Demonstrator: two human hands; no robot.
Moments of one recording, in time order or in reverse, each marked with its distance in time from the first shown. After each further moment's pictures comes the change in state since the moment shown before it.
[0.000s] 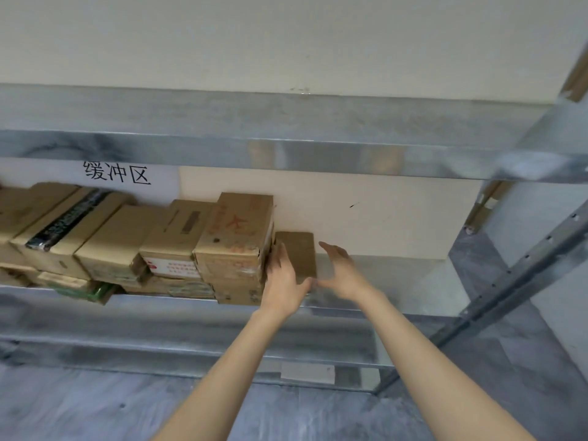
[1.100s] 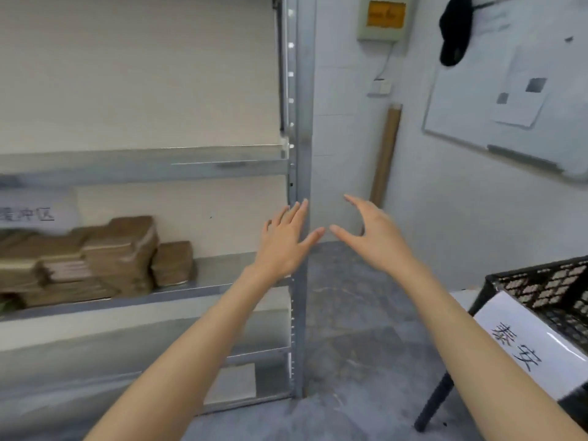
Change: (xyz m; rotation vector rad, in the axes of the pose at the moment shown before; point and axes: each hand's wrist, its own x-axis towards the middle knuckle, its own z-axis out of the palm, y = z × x) left_hand -0.248 0.340 0.081 0.222 0.124 0.623; right_hand -0.436 0.131 -0.248 -0.123 0.701 -0.096
